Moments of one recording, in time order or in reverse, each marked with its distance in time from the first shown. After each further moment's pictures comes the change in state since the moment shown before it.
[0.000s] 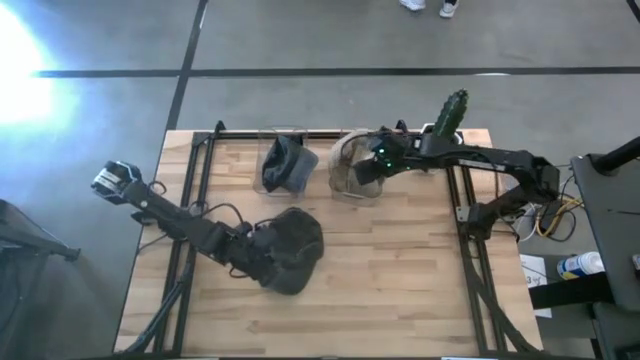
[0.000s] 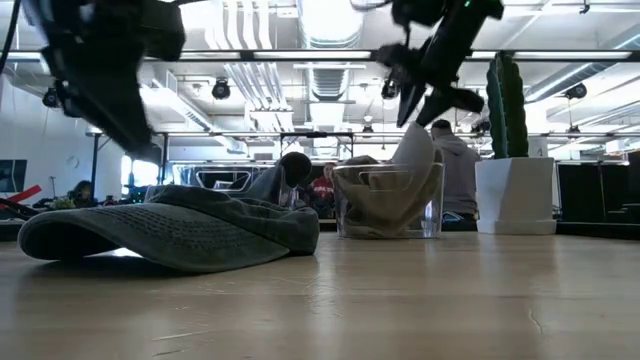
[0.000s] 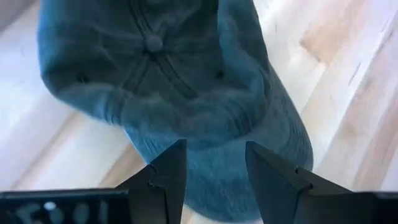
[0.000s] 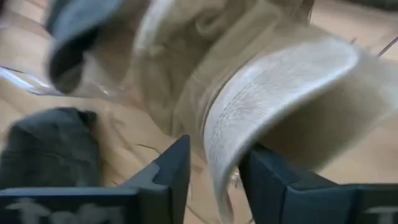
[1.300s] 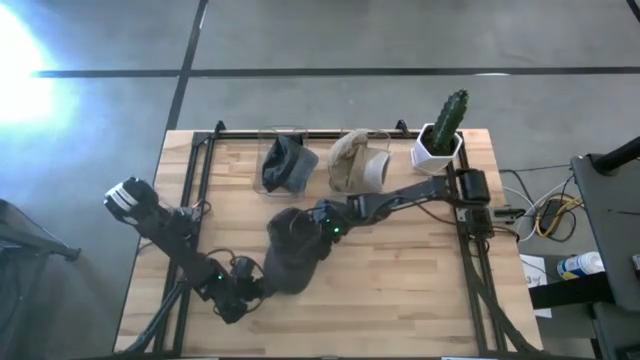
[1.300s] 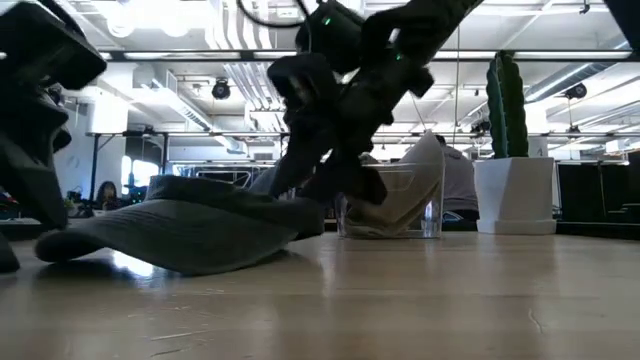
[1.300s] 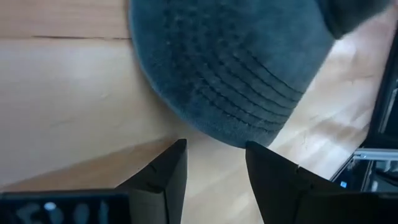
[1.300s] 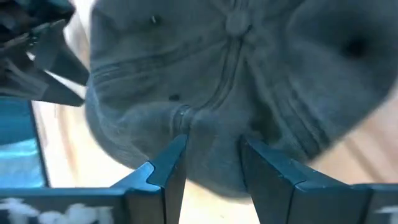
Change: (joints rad) left arm -0.342 0.221 -0.249 0.601 -0.195 -1.226; right arm 0.356 0.547 0.076 0.601 -0.376 -0.041
